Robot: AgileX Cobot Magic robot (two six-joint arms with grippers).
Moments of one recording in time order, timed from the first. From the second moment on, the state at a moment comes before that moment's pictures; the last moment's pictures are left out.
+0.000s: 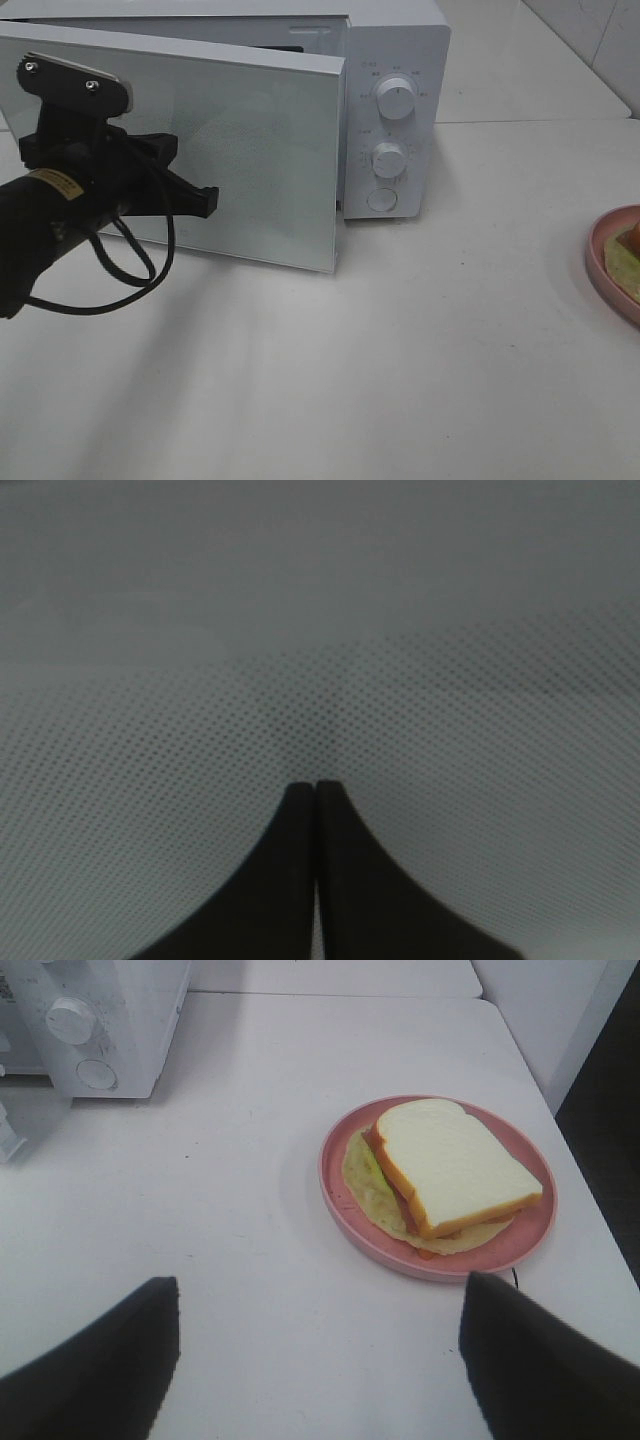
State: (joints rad) left arm -0.63 1.76 -0.63 -0.43 -0.84 0.36; right arm -0.03 -0.01 -0.50 0.00 1.01 -0.04
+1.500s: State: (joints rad) left arm -0.81 1.97 -0.94 -0.75 -0.84 0.99; right arm -0.03 -0.01 -0.50 0.00 1.01 -0.04
